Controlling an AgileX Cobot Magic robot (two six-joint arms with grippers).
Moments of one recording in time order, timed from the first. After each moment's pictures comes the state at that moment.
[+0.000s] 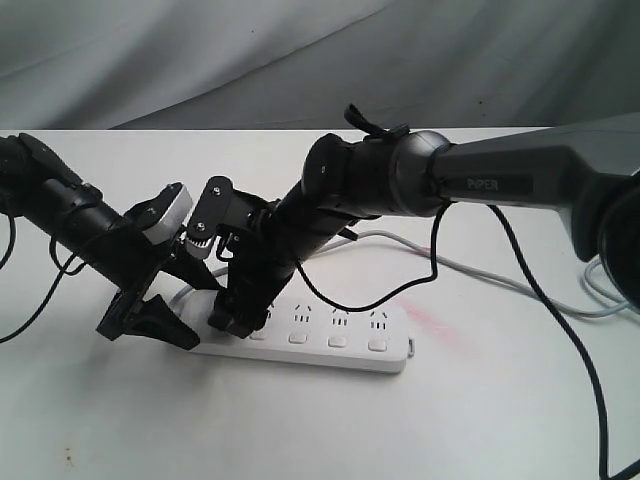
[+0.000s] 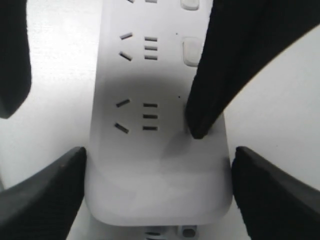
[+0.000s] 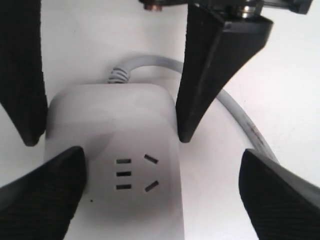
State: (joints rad) left arm 0.07 2.20 -1.30 -0.85 1.16 2.09; right arm 0.68 2.25 -1.57 0.63 0.58 -1.19
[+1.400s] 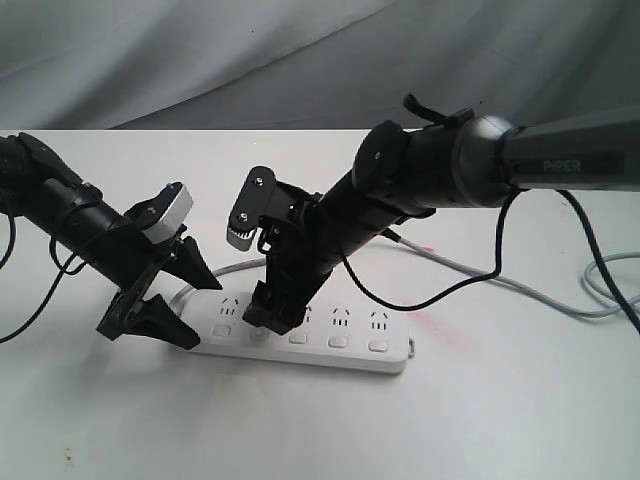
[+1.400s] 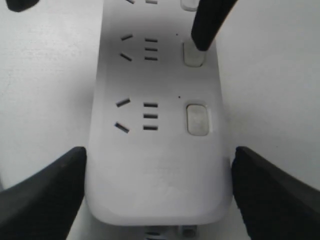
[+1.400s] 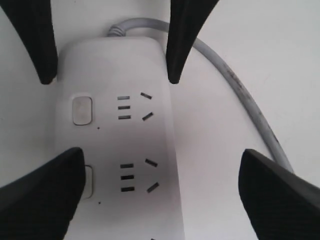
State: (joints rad) left arm 0.07 2.20 -1.30 -0.85 1.16 2.09; right arm 0.62 2.11 -1.40 0.73 0.56 -1.30
